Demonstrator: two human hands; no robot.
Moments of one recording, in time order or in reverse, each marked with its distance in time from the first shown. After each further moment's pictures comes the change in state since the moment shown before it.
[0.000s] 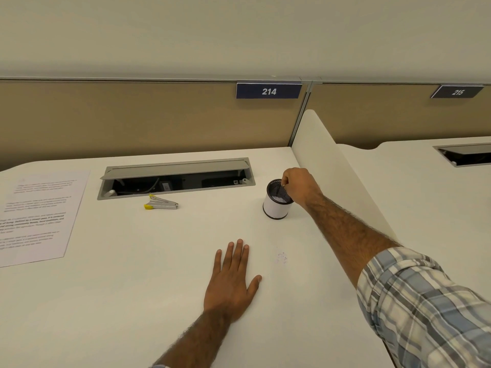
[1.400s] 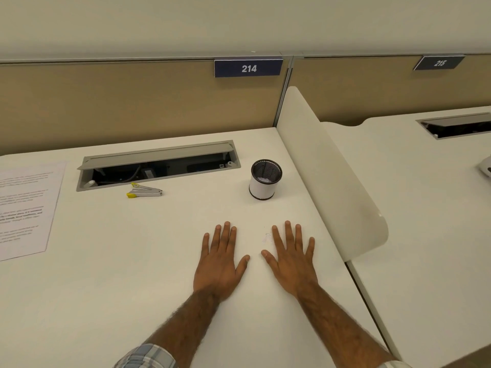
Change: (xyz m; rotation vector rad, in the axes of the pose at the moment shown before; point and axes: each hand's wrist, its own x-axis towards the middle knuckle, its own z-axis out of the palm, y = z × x) left_hand 0.002 0.001 0.000 0.048 -0.056 -0.012; right_hand -0.208 0.051 0.153 -0.206 -0.066 0.062
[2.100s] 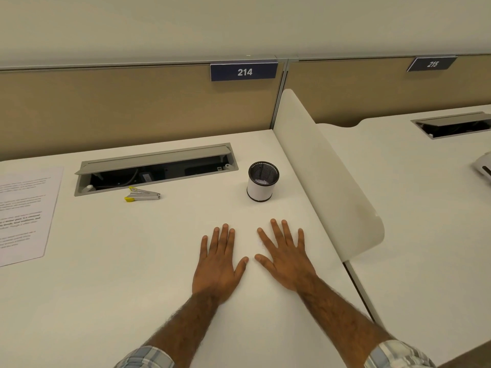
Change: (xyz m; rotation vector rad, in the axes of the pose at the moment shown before) left_hand -0.001 0.000 0.000 -0.017 0.013 -0.006; right_hand 0.014 0.004 -0.014 -0.063 -0.071 -0.191
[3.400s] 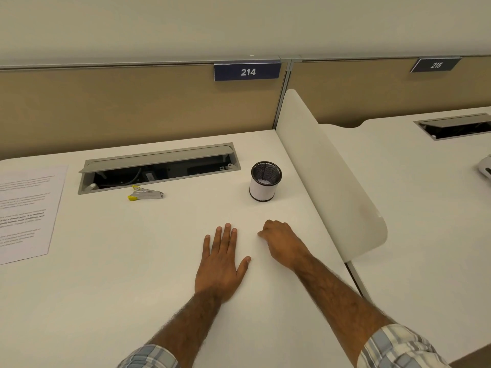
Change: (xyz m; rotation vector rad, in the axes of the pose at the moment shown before) left_hand 0.000 -0.001 0.000 0.010 0.005 0.007; right_hand 0.045 -0.005 -0.029 0.110 0.081 -0.250
